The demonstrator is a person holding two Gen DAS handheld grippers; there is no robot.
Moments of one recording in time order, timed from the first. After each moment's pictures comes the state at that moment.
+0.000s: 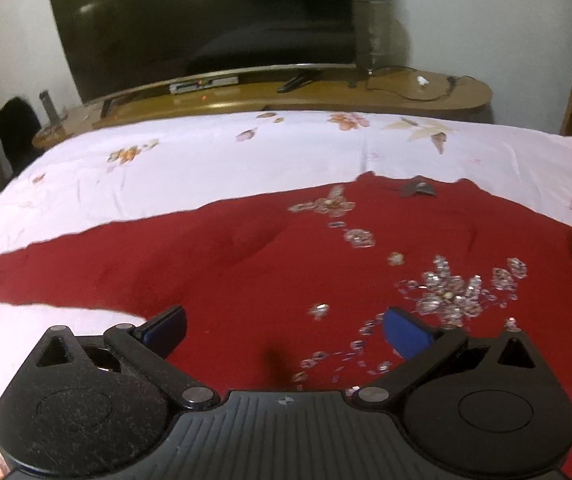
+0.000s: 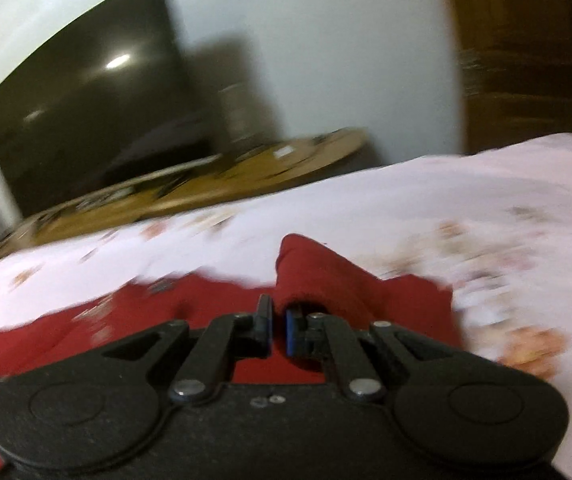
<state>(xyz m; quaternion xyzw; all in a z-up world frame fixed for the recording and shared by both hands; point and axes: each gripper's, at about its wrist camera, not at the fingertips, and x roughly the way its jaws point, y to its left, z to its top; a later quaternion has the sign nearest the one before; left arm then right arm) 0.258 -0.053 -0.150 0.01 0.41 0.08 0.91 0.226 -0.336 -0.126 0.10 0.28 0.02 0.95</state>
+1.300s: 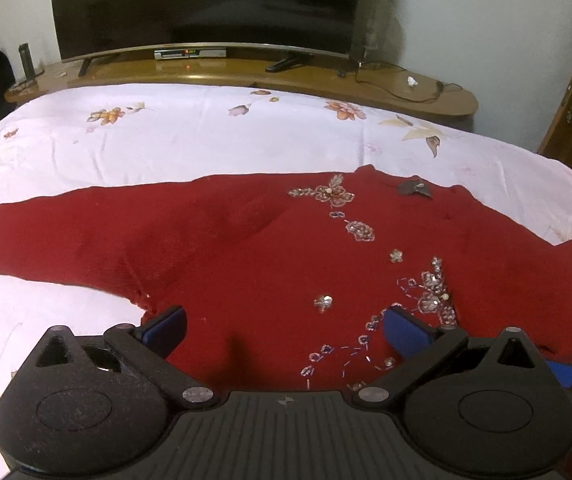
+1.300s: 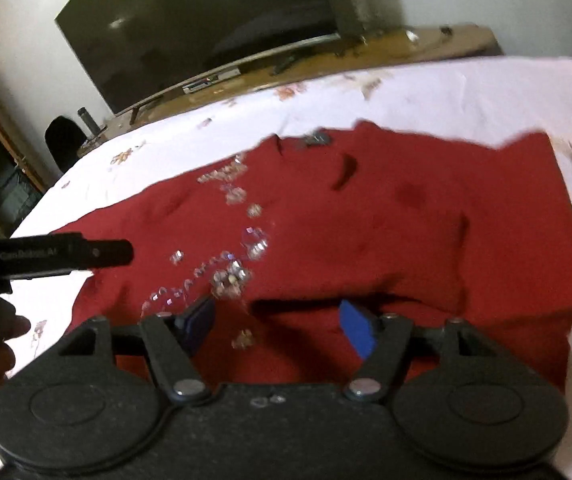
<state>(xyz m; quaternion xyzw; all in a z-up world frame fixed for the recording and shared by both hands) 0.267 -0.013 -0.161 -0.05 0.42 0.04 0.90 0.225 -0.257 -0.166 0.11 0.42 0.17 0.88</state>
